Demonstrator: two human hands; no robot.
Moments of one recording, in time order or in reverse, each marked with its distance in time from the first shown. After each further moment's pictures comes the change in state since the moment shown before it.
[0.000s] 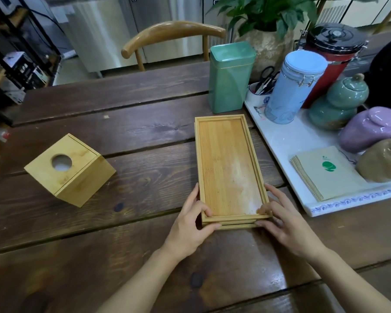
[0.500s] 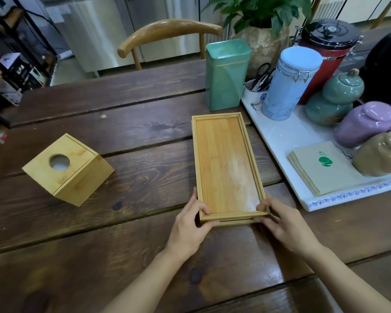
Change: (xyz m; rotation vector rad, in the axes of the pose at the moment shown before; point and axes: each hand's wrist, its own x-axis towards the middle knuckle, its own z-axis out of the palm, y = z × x) left_hand -0.005 0.004 0.009 -0.002 0.118 -0.036; right_hand -0.006 0.000 0.004 -0.013 0.033 0.057
